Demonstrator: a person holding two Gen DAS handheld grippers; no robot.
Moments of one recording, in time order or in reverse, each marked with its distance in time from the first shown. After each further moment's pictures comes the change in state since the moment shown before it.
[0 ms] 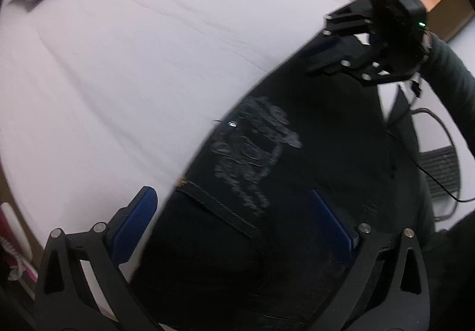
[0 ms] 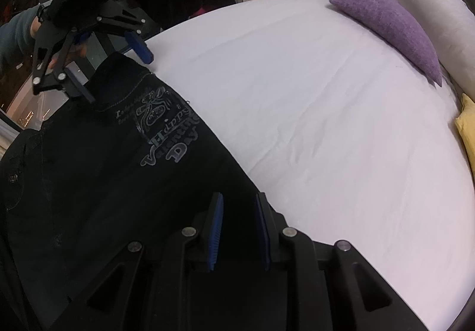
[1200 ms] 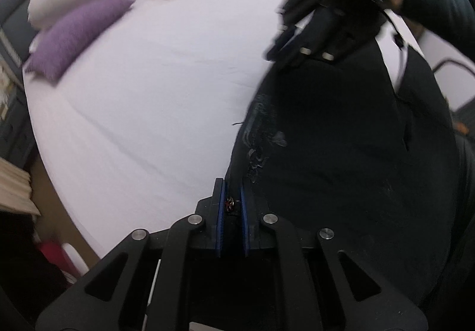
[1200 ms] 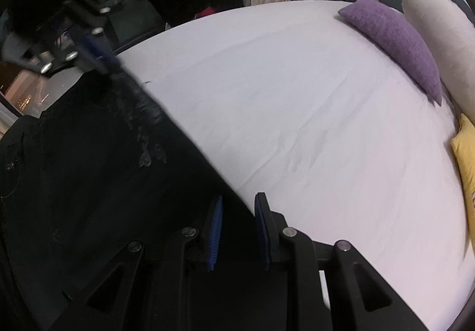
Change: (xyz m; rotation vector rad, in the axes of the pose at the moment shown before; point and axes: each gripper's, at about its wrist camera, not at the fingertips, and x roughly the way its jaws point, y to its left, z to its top) left arm -0.032 -0.074 -0.012 0.279 -0.092 0.282; right arm -0.011 0.012 0.007 -0.078 0.005 -0.036
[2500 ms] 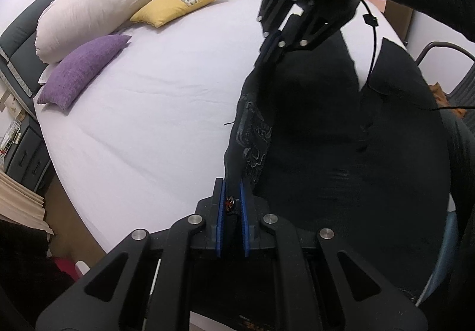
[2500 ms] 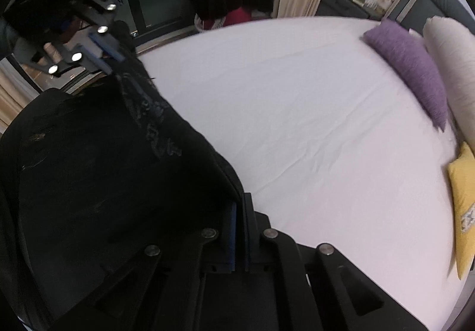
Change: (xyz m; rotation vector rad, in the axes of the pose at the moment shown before) left arm -0.065 -0.063 -0.037 0.070 -0.128 0.034; right arm -0.044 0.038 -0.003 -0.129 0.015 0.030
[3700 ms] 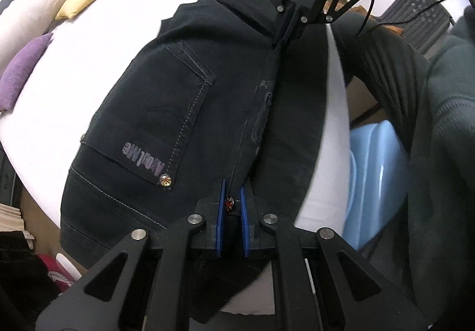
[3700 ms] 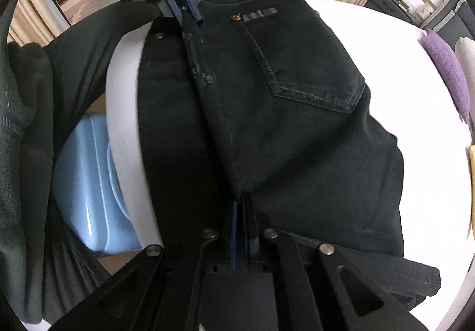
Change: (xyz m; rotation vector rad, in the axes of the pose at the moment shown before) left arm -0.042 -0.237 -0.125 0.205 0.179 -0.201; right arm 0.006 0.206 -0.088 -0.109 0.118 0.044
